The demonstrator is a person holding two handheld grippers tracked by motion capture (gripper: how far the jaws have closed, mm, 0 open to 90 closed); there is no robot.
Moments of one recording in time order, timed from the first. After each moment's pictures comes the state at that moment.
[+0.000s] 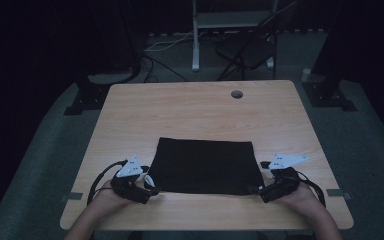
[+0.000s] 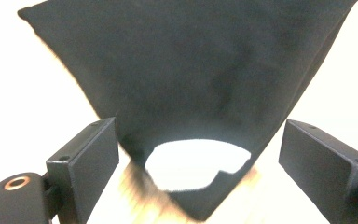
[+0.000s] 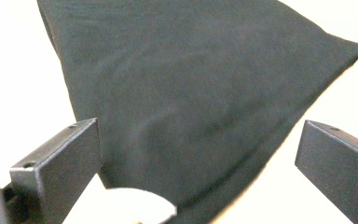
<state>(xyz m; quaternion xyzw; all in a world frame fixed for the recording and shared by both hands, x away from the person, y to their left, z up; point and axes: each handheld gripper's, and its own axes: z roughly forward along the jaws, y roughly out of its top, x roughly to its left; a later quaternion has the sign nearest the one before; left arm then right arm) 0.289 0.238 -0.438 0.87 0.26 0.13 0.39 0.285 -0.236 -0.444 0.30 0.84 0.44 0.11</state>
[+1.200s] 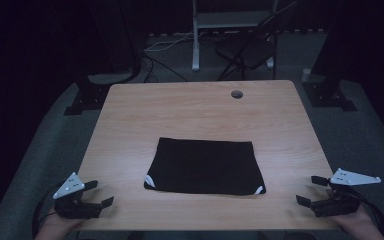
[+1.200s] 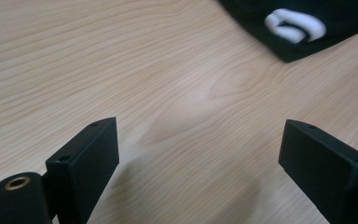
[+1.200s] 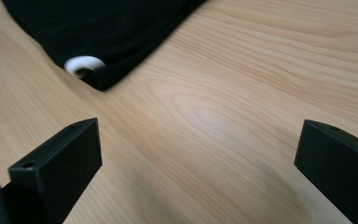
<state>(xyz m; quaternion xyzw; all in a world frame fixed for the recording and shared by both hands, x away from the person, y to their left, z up) 0.235 0.373 -0.441 0.80 0.41 0.17 0.40 0.230 -0.363 -0.447 0.42 0.78 0.45 0.13</state>
